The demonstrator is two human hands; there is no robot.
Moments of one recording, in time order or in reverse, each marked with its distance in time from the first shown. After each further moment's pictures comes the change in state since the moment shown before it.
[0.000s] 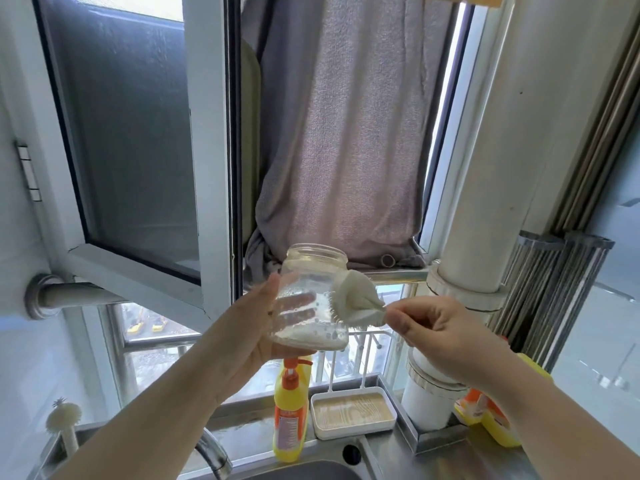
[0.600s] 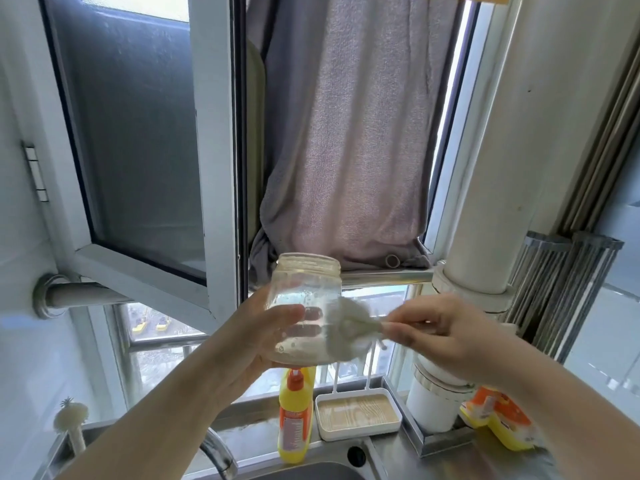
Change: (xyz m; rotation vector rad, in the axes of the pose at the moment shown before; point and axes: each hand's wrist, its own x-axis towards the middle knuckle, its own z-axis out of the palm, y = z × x) left_hand -0.001 -0.006 -0.003 0.090 -0.076 0.062; right_hand 0.002 -0.014 -0.006 -0.238 -0.099 -0.124
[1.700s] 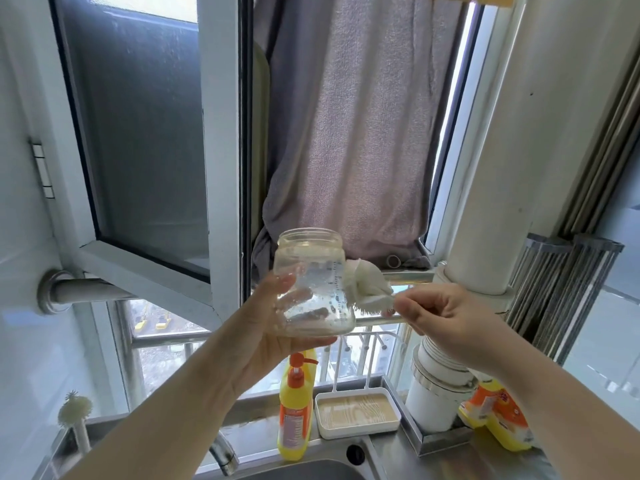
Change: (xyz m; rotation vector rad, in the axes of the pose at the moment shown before) left_hand 0.003 0.007 0.006 -0.294 0.040 -0.040; right_hand 0.006 0.015 0.000 0.178 0.070 0.058
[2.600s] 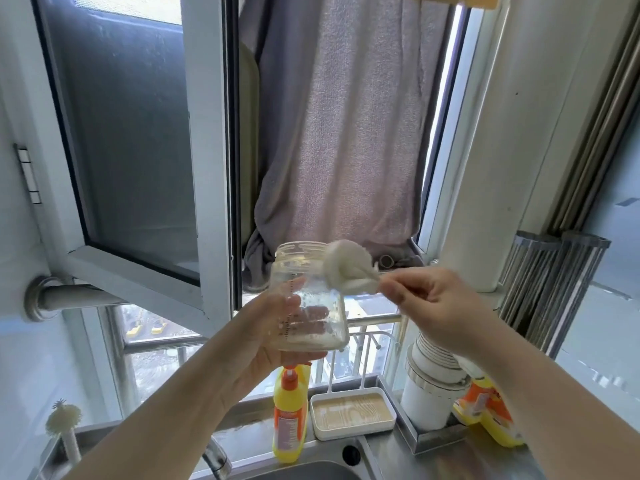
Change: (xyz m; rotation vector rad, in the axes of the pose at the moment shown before) left_hand -0.004 -0.005 0.000 0.195 -0.049 0.011; right_hand 0.005 -0.016 -0.003 -0.016 0.039 -0.071
